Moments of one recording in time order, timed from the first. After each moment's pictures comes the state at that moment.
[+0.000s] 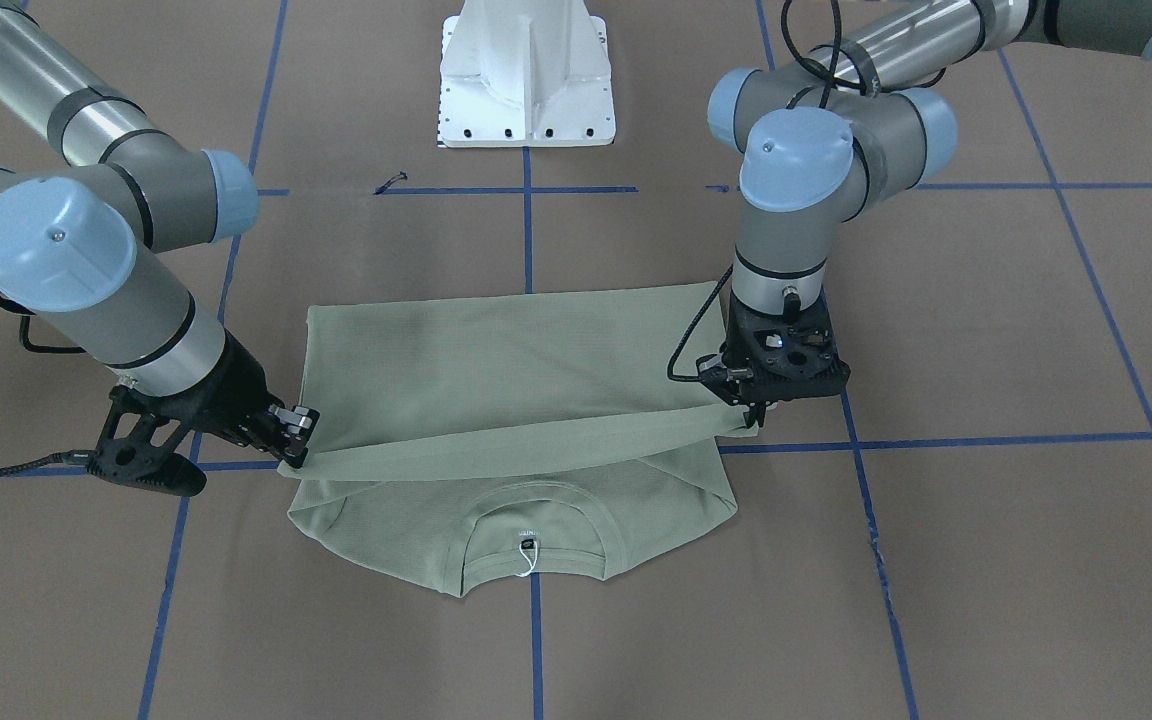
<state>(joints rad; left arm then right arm) -0.75 -2.21 -1.57 -1.68 -1.73 -1.03 0.92 -0.94 1.44 -1.28 2.15 1.24</state>
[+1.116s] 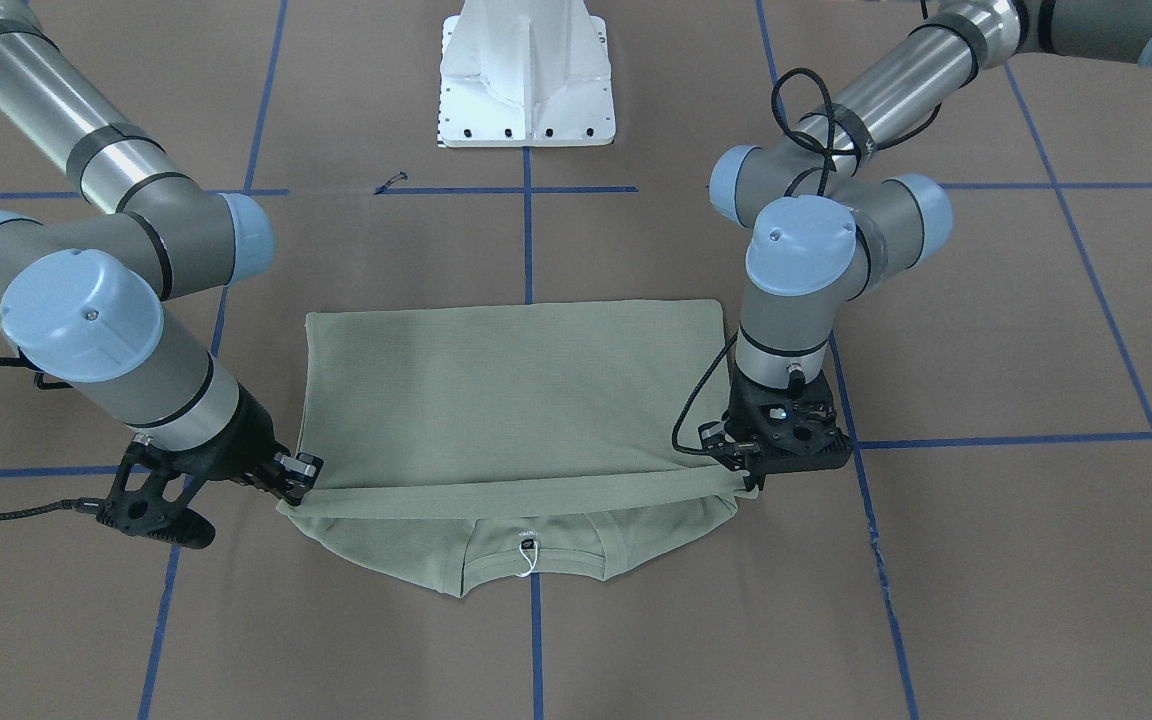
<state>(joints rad) -0.77 -2.27 -1.38 -1.85 -1.72 -1.04 0.92 -0.89 1.34 -1.27 2.13 1.23</state>
